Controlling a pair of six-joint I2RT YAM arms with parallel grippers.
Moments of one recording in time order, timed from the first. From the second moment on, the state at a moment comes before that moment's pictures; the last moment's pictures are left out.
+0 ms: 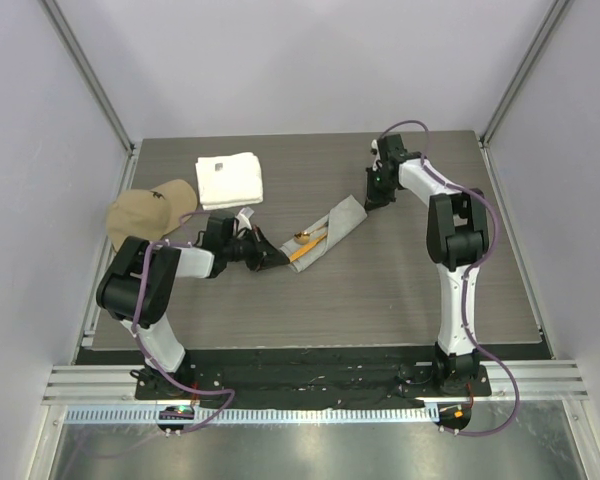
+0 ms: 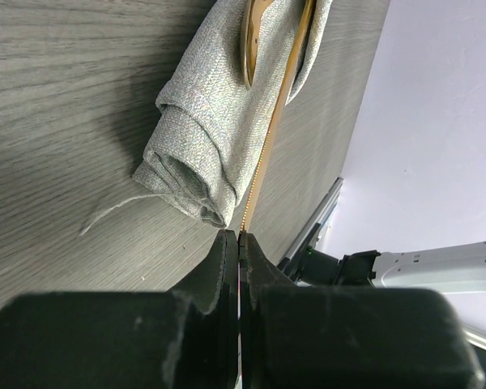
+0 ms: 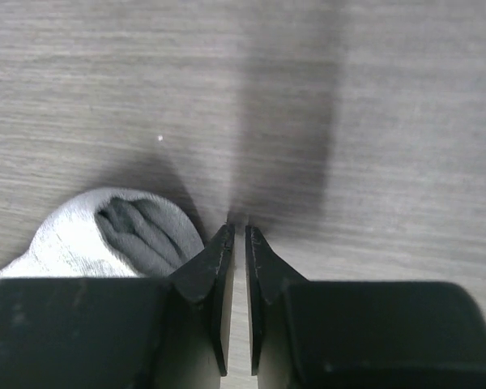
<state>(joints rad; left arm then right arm) -0.31 1.75 0.68 0.38 0.73 -0.97 0.19 2.25 1.78 -0.65 -0.15 0.23</state>
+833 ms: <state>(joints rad) -0.40 1.82 0.72 0.48 0.65 -1.10 0.18 2.30 1.85 -0.62 -0.26 0.20</state>
